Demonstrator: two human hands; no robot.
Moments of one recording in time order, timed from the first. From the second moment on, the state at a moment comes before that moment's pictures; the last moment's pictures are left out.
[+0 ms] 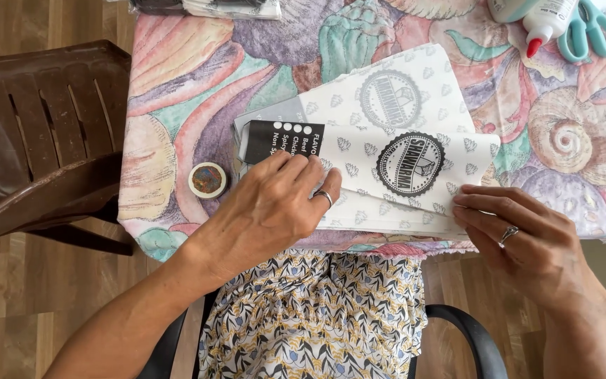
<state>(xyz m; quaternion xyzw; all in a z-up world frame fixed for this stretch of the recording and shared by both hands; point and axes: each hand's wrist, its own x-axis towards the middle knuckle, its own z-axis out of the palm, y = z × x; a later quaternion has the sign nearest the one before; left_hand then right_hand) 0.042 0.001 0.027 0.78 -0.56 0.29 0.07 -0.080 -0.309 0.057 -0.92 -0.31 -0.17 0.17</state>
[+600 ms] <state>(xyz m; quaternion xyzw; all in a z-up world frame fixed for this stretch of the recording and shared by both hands) -0.011 -0.030 0.000 0.89 -0.40 0.21 -0.02 -0.041 -0.304 0.069 -0.94 -0.29 -0.08 0.13</state>
